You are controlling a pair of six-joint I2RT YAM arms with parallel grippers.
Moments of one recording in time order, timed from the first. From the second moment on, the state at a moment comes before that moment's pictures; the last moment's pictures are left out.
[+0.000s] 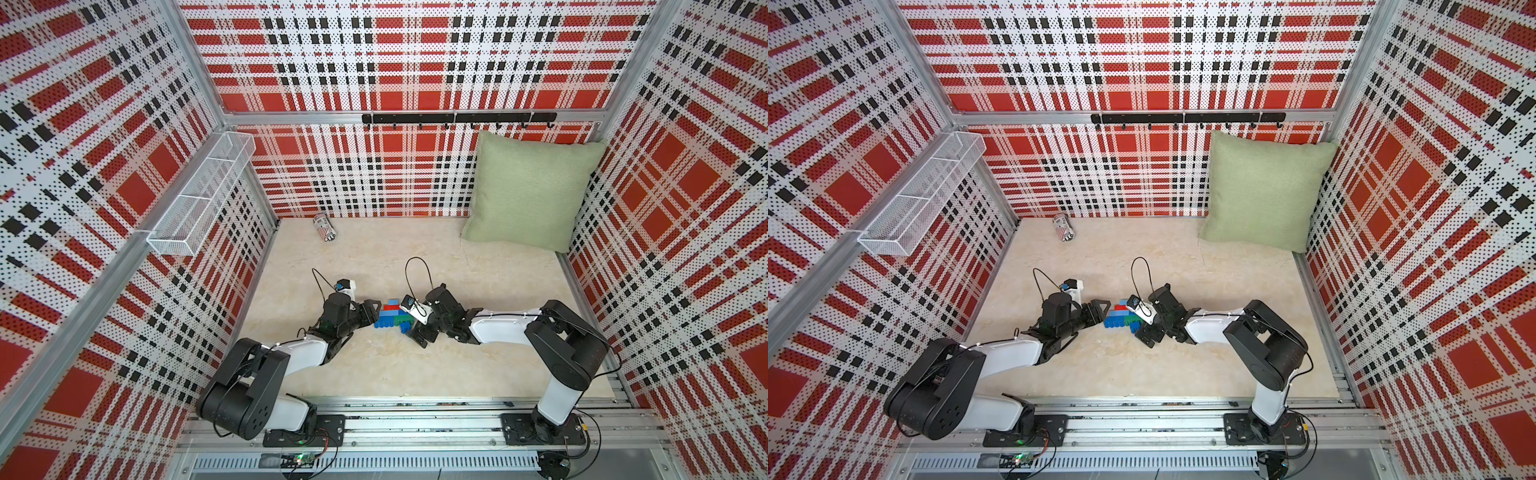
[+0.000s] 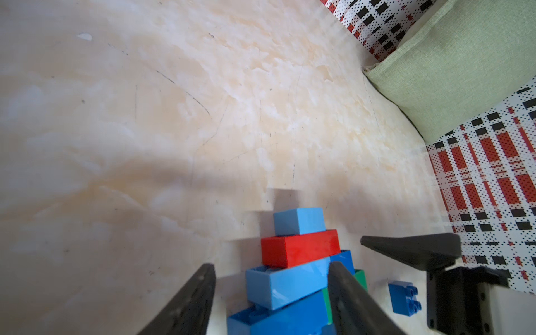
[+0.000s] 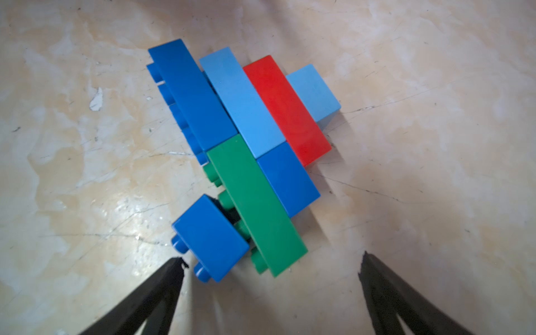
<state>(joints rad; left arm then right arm) -0.35 1.41 0.38 0.47 0.19 -0.67 0.78 1.77 0.84 0.12 -0.13 -0.30</state>
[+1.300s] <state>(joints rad) -0.35 1.59 0.49 0.44 0.27 -0.59 0.77 1.90 1.06 -0.04 -0.20 -0.56</state>
